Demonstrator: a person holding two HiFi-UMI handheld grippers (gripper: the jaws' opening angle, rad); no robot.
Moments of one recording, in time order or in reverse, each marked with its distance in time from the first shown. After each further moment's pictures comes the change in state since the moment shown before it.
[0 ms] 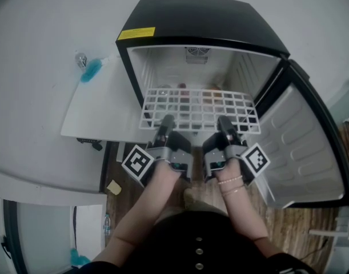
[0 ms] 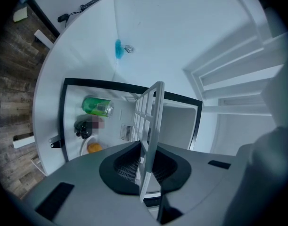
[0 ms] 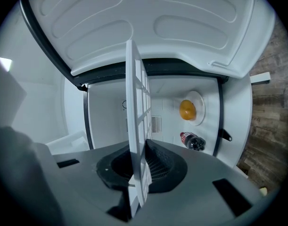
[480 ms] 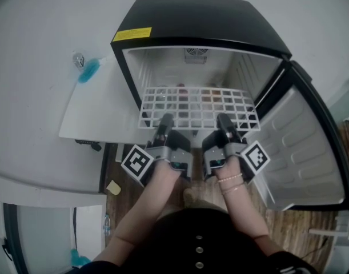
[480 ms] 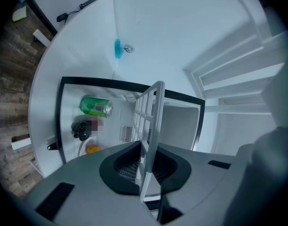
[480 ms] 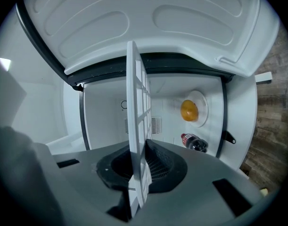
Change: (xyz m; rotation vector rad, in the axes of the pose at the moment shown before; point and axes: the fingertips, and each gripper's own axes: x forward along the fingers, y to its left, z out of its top) left arm 0.012 0.002 0.001 0.012 -0.002 -0.005; right arm 0.014 -0.001 0.006 -0.002 -0.001 0.002
